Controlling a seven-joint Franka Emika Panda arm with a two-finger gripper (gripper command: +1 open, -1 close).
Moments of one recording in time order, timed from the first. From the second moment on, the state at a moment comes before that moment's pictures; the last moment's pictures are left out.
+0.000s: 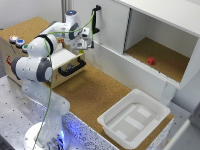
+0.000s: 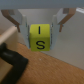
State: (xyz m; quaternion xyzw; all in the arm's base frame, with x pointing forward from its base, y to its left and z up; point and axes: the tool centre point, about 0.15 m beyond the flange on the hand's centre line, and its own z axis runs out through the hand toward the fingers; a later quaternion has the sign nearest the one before) arm 0.416 0.072 0.436 0.97 0.19 0.10 0.08
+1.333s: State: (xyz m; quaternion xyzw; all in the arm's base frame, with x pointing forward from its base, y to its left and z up) arm 0.380 -0.393 0.306 0.93 -0.35 0.09 0.08
